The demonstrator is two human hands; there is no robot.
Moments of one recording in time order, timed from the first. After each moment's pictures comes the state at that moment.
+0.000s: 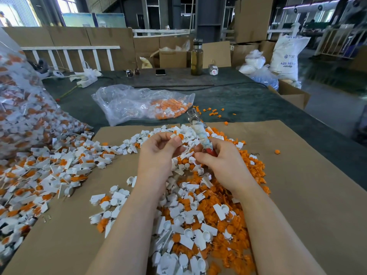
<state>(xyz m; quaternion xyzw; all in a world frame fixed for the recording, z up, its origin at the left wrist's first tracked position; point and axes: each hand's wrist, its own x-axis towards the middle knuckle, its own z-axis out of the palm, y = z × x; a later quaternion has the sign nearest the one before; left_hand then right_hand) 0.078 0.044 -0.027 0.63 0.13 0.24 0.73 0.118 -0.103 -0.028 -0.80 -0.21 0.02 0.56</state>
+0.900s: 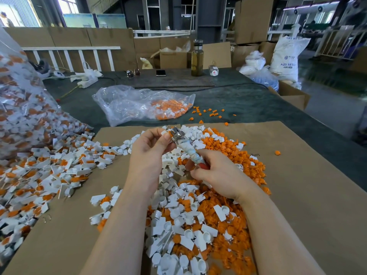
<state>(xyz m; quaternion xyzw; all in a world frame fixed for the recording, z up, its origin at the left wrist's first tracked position) 0.078 0.061 -0.030 0.61 0.07 0.27 0.74 0.117 -0.102 -0.029 -0.84 -0.32 0.10 0.43</state>
